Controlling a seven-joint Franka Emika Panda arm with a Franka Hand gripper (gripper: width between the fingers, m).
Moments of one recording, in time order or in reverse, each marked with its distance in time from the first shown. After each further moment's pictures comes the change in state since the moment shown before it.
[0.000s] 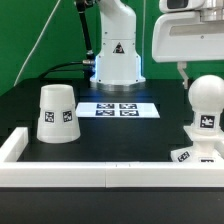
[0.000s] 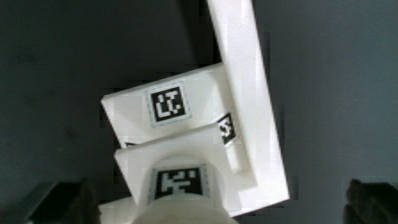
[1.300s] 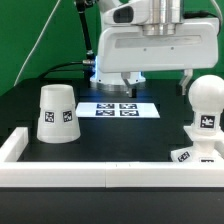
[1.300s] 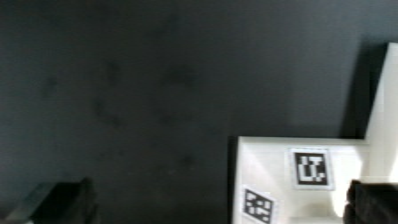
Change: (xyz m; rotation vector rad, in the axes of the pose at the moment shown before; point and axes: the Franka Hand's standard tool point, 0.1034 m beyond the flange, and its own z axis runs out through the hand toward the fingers) arm -0.013 0.105 0.013 -0.029 -0.031 -0.316
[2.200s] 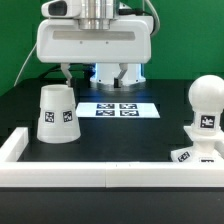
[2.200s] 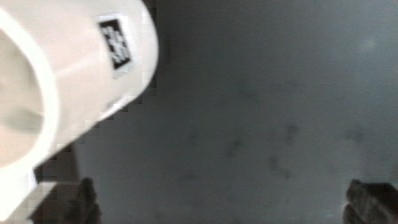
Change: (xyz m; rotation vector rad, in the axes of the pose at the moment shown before) arm -0.051 0.103 -0.012 -0.049 -0.016 0.064
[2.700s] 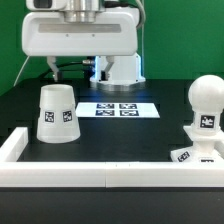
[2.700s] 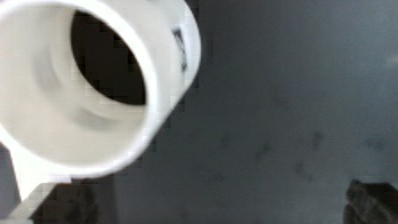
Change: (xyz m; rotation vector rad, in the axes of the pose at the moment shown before) arm -0.011 0.025 -0.010 0.012 -0.014 -0.043
